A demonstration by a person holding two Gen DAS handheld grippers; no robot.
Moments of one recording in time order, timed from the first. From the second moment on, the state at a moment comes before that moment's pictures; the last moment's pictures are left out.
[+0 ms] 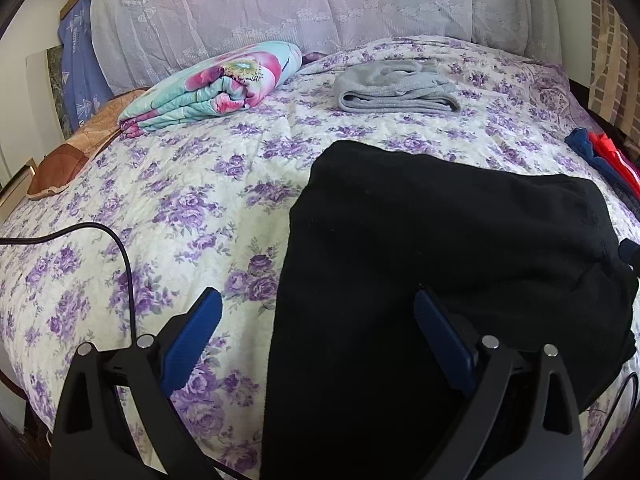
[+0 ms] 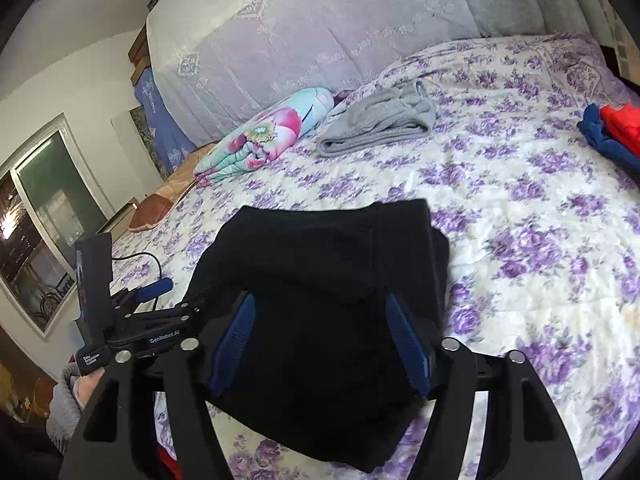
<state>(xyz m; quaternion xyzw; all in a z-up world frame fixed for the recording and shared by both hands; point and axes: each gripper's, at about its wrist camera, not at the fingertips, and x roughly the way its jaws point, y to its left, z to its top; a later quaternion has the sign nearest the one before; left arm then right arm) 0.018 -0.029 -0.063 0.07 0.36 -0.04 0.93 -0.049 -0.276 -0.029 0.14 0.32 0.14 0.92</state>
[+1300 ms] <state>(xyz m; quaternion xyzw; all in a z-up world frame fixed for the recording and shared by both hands) 0.022 0.001 -0.087 -0.04 0.43 -0.16 0.89 0.010 -0.319 -0.073 0.26 0.41 0.16 0.86</state>
